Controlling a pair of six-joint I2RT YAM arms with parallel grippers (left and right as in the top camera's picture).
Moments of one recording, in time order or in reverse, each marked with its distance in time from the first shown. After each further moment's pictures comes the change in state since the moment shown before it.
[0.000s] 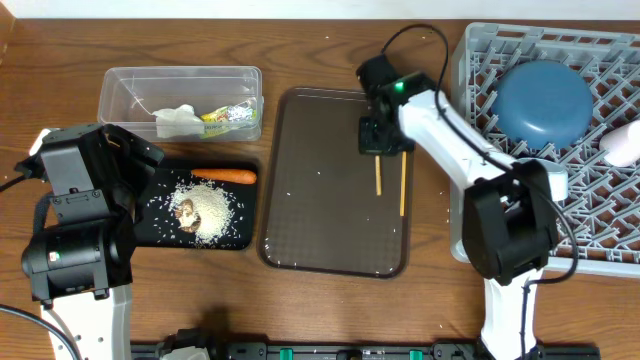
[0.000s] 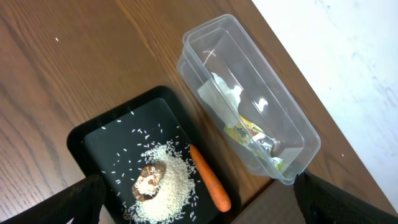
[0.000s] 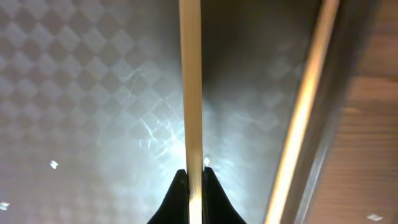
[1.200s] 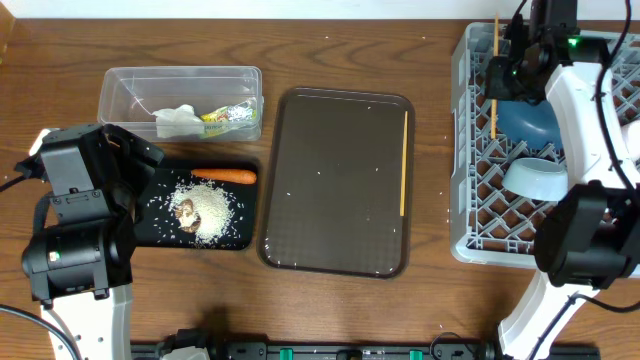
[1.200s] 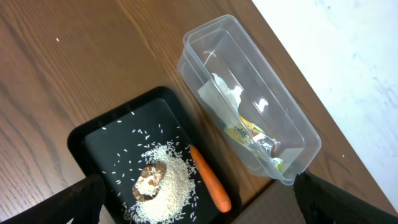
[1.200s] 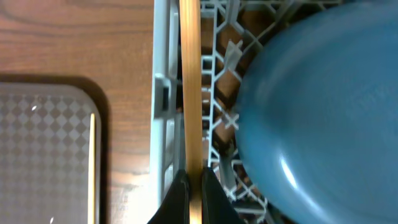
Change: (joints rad) left arm 0.000 0.000 0.000 0.000 -0.002 0.000; right arm -0.495 -0.106 0.103 0.075 -0.063 -0.426
